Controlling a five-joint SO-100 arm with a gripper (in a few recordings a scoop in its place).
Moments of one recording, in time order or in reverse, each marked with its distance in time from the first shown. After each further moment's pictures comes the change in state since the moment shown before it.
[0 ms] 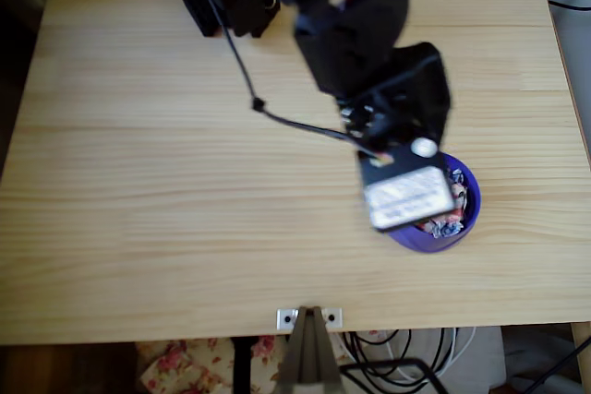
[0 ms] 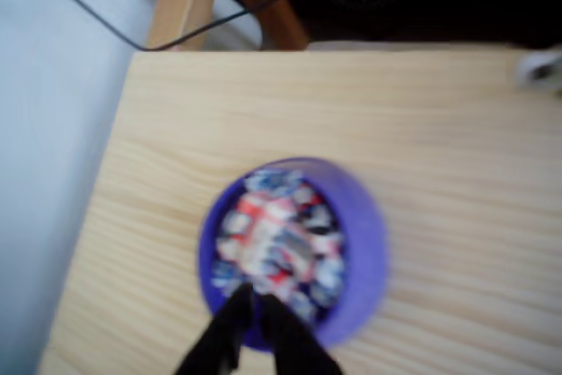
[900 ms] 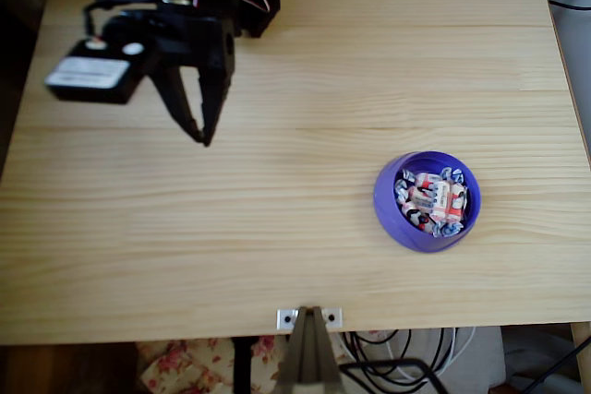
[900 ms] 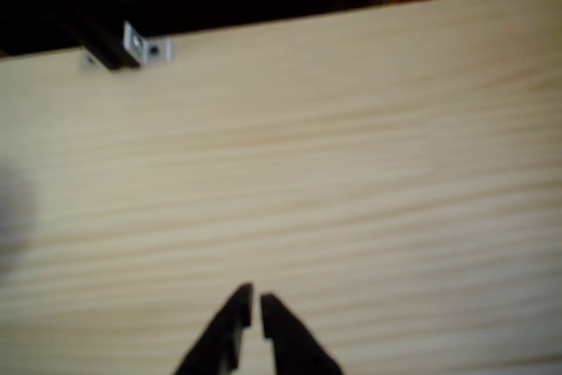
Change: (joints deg) arm 37.9 66.7 46.3 19.1 -25.6
